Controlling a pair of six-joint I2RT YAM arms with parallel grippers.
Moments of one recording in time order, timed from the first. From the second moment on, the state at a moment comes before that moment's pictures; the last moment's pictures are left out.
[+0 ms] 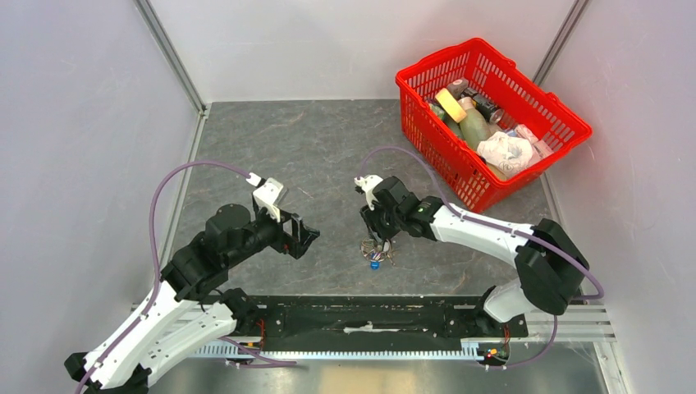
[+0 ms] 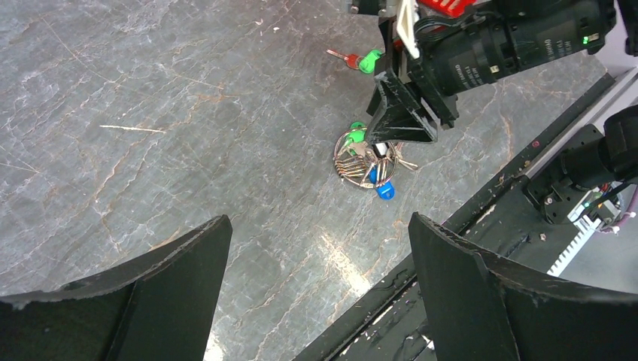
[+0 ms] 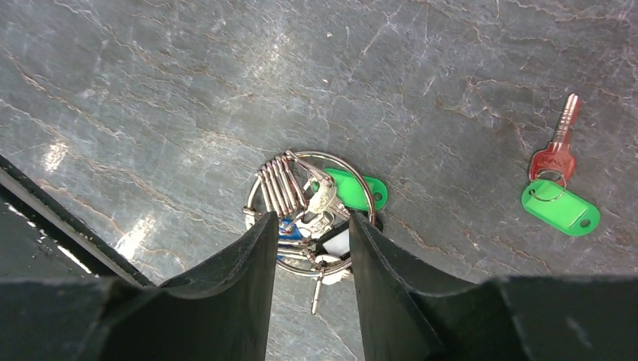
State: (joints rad) left arm -0.74 0.59 0.82 -0.61 0.01 -0.23; right arm 0.83 1.47 0.93 -0.34 -0.02 0.14
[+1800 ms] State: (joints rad) left arm -0.74 0.59 0.81 -0.61 0.03 -0.23; right arm 0.74 1.67 0.95 -0.28 -0.22 0.16
